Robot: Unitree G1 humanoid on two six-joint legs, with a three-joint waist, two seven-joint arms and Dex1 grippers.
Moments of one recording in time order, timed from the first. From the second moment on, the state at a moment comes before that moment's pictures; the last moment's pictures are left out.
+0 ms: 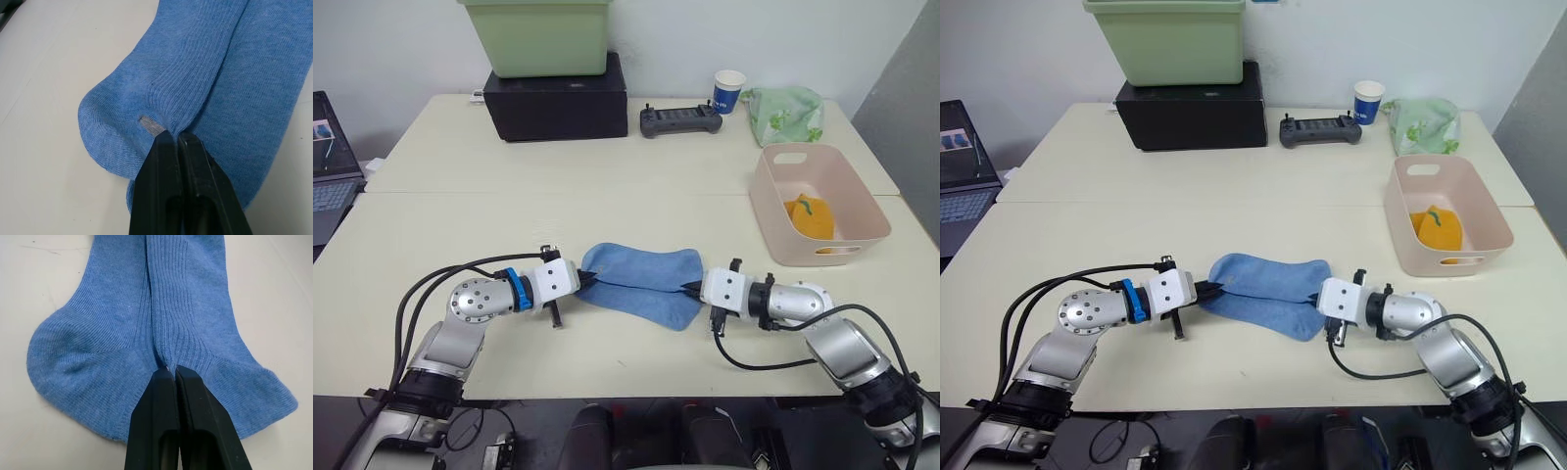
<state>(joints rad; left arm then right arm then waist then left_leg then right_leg) -0.28 0.68 -0.12 0.12 -0.01 -0.18 -0.94 -0.30 -0.64 0.36 -0.22 -0.04 0.17 0.81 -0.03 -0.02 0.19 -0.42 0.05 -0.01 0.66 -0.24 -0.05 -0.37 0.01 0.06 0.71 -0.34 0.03</state>
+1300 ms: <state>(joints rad) -0.21 0.74 -0.04 -0.06 -0.22 0.12 -1.00 -0.34 -0.61 0.27 -0.15 0.03 0.08 0.92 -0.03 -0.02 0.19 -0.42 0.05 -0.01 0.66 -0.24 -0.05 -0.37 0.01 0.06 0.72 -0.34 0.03</state>
